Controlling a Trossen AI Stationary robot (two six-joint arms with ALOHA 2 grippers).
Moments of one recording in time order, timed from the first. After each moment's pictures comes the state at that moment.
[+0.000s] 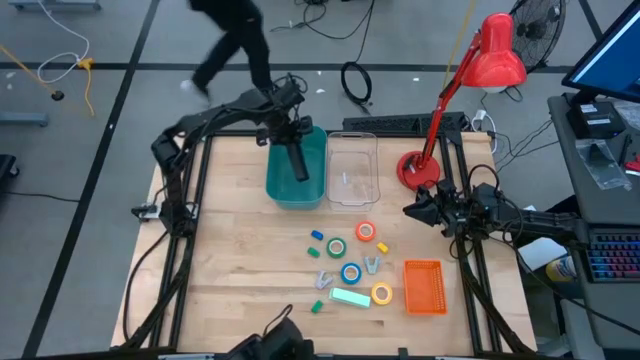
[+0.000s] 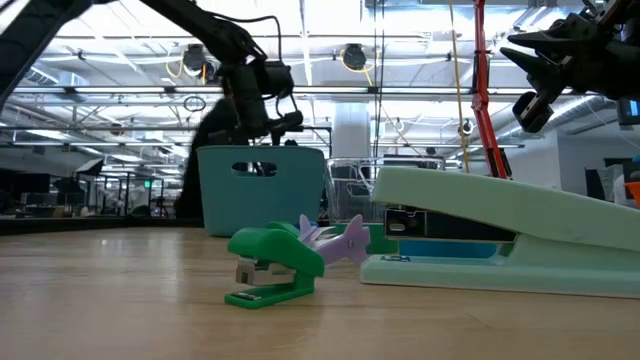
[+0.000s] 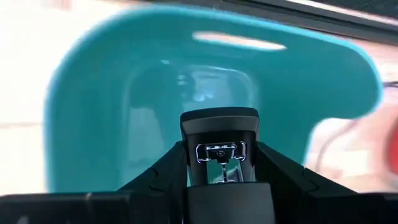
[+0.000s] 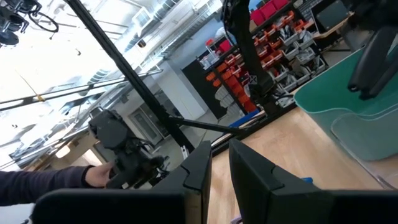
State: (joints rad) left arm 0.70 1.94 1.69 -0.99 0.12 -0.97; right arm -0.18 0.13 0.02 0.31 -0.31 0.72
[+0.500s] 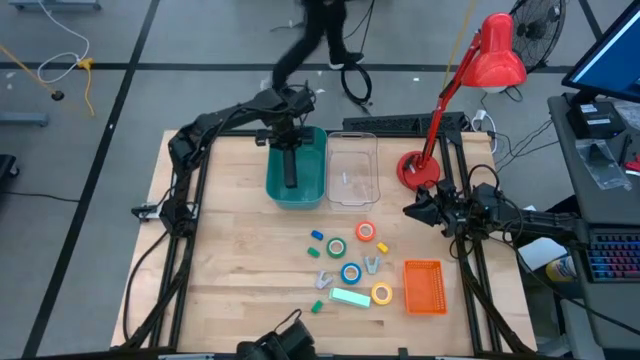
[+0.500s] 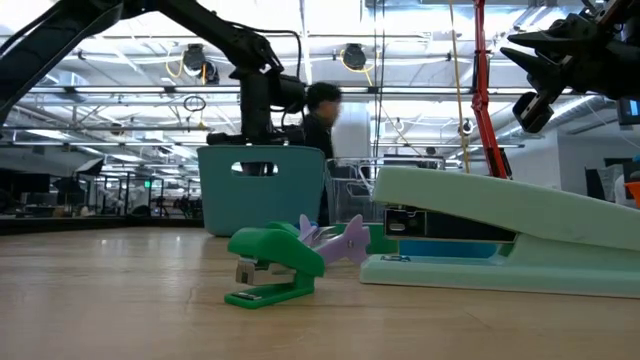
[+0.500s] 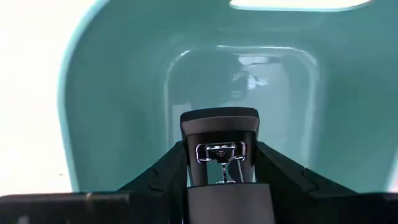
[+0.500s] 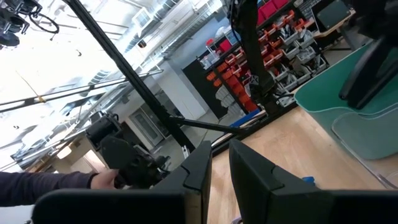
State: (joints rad) left arm 0.66 2.07 1.81 -1.21 0.02 -0.89; right arm -0.18 0.13 0.02 0.31 -0.31 0.73
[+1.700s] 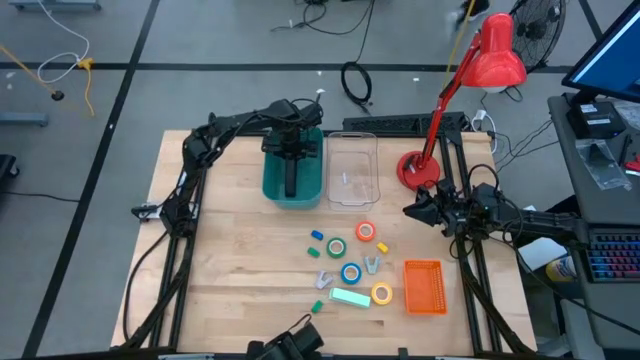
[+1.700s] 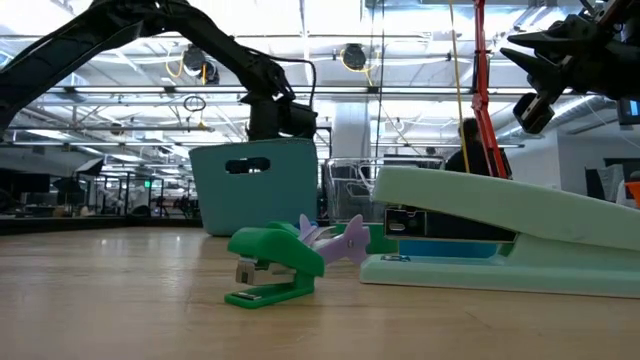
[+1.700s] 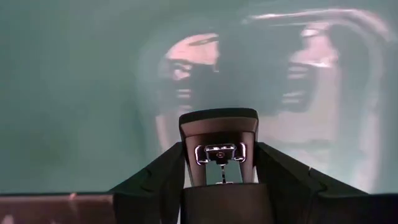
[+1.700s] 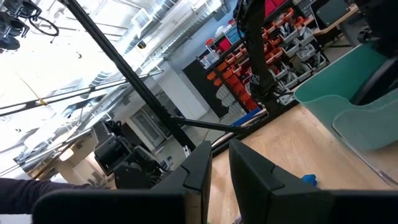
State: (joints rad) left arm 0.63 2.19 1.81 -1.17 0.02 -0.82; right arm -0.18 0.13 0.02 0.30 -0.31 0.75
